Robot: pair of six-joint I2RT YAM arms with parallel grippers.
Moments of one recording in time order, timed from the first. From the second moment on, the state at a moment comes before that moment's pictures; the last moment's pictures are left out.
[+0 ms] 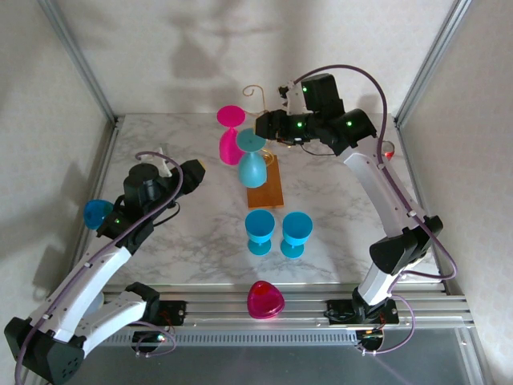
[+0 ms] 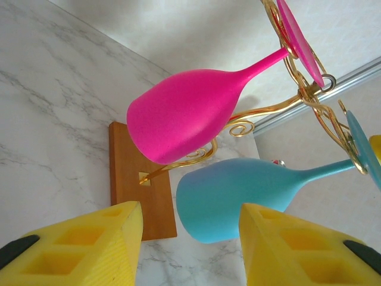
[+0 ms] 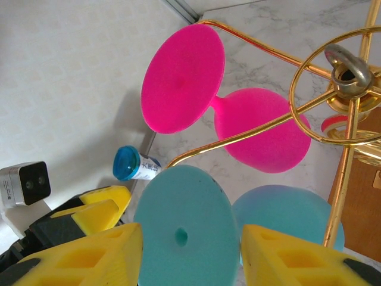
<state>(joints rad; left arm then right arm) -0.38 0.90 0.87 -0.24 0.07 -0.81 0.55 1.70 2.02 -0.93 -0.50 0.53</state>
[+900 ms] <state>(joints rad) -0.37 0.89 0.85 -0.24 0.07 -0.81 0.57 1.52 1.87 -0.89 -0.46 0.62</state>
